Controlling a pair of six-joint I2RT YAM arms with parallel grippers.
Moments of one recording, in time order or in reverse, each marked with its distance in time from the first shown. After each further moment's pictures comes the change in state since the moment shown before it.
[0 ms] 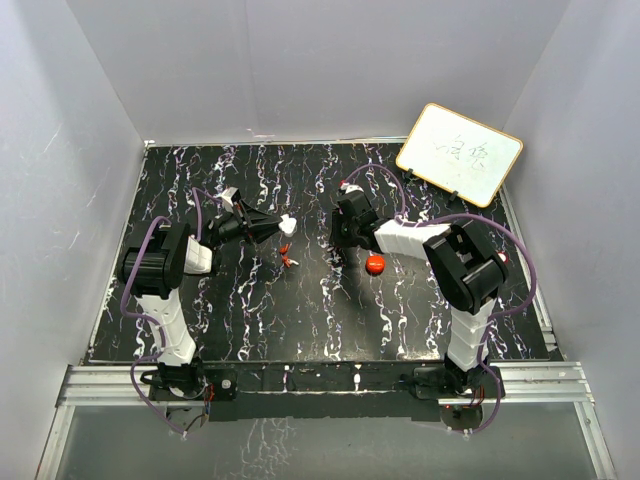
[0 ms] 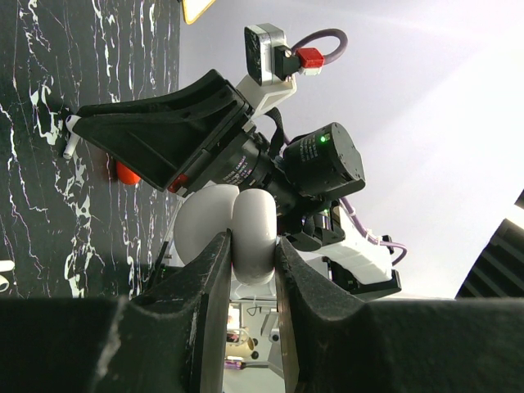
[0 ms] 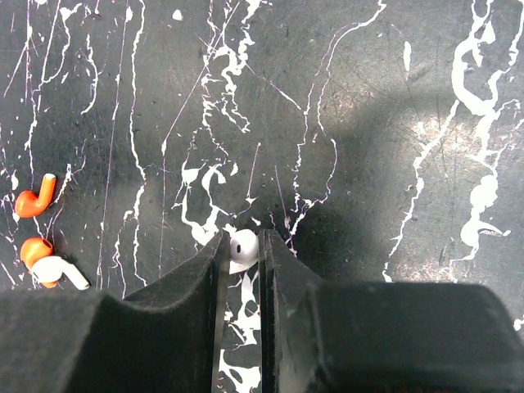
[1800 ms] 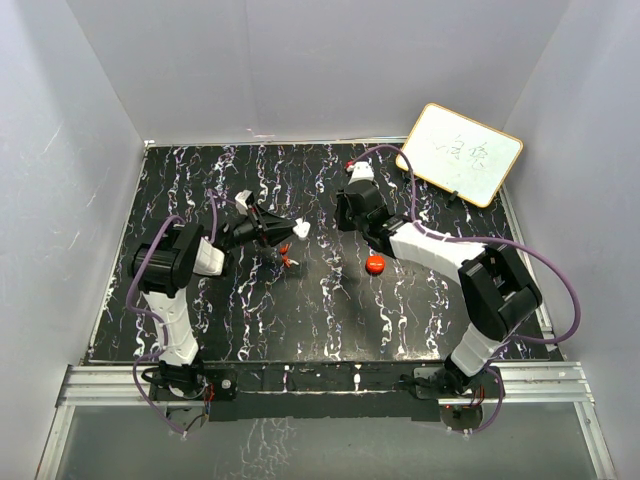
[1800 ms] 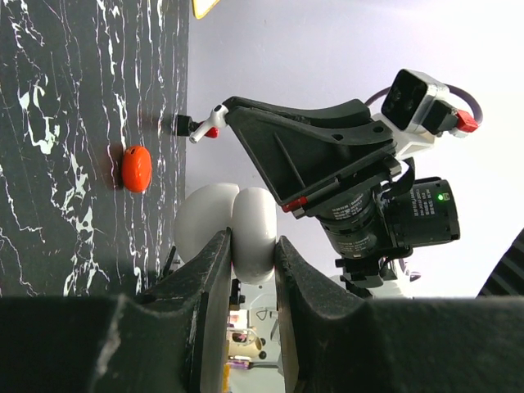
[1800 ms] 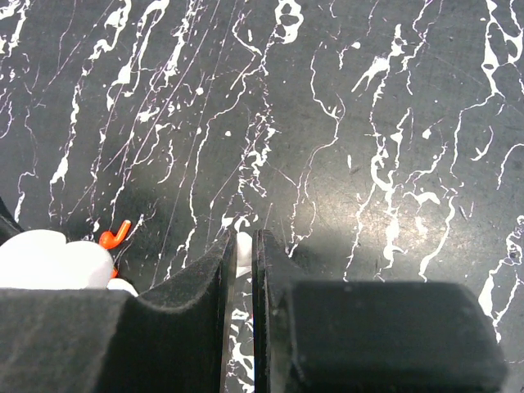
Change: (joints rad) left arm -0.104 0.034 0.005 0.001 -0.101 0.033; right arm 0.039 -0.237 -0.045 0.074 0.180 -0.098
